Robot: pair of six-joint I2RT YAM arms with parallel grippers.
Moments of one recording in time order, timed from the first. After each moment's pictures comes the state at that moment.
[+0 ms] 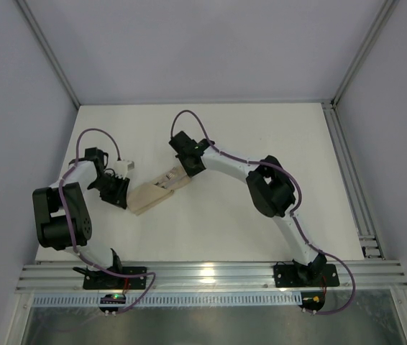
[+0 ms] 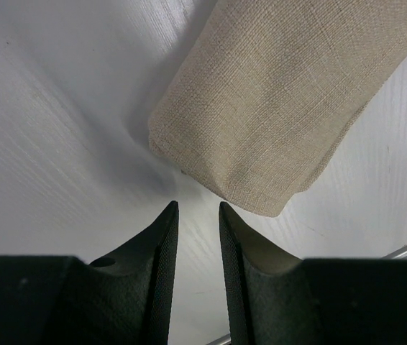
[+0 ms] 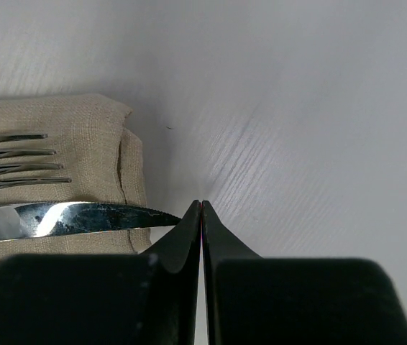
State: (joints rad) left arm 0.18 1.61 0.95 -0.82 0.35 0.55; right arm 0.82 2.30 1.89 -0.66 0.27 0.21
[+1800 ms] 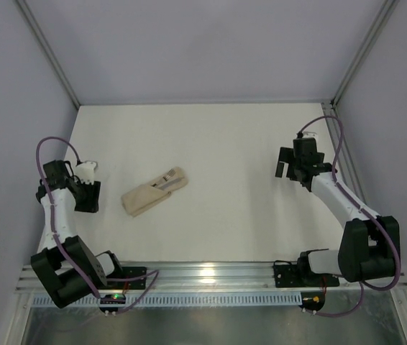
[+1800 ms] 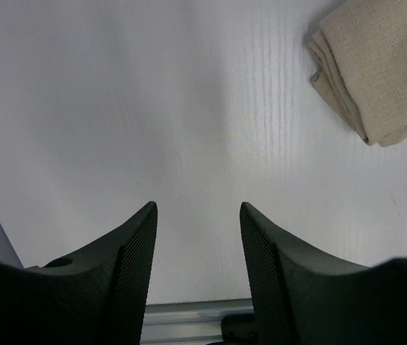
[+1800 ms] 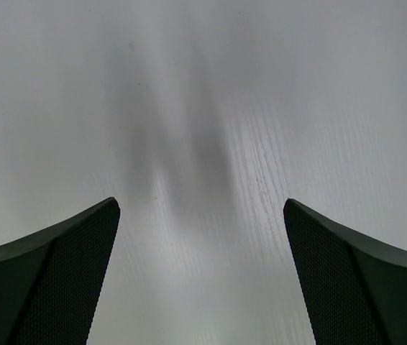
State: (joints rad) left arm 0.46 1.18 0.84 -0.82 0.22 0.57; right arm 0.14 1.33 0.86 -0.37 0.26 0.23
